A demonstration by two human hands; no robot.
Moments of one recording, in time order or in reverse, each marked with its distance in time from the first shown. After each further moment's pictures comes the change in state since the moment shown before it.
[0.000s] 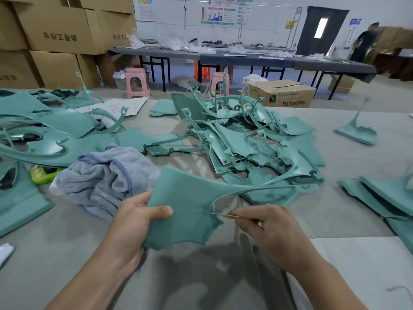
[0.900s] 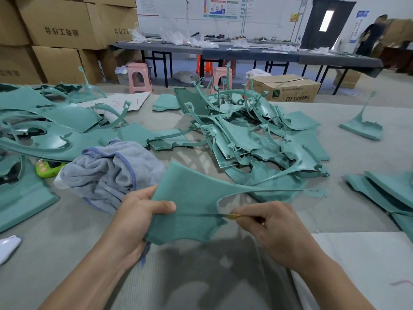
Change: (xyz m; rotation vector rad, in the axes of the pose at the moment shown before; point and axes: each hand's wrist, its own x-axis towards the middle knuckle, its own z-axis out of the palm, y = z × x) left_hand 0.001 0.002 -0.005 0.025 -0.046 -0.041; right_hand -0.005 -0.003 0.004 0.028 -0.021 0.034
